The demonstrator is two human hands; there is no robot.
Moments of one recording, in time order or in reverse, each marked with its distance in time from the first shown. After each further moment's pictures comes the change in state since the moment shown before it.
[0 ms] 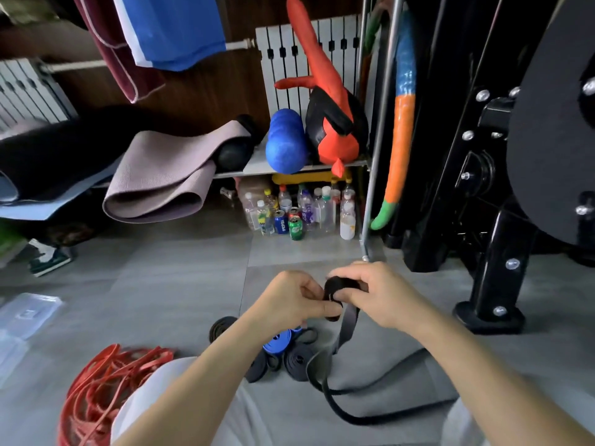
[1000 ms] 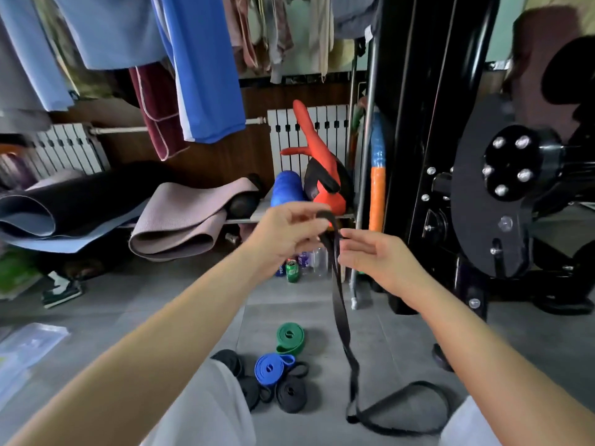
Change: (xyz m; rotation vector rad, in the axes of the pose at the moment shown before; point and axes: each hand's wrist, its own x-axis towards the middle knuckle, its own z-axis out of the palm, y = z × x) left_hand -0.078 0.139 -0.040 -0.509 0.078 0.456; right_hand -0.061 -0.100 -0.078 0.444 0.221 -0.004
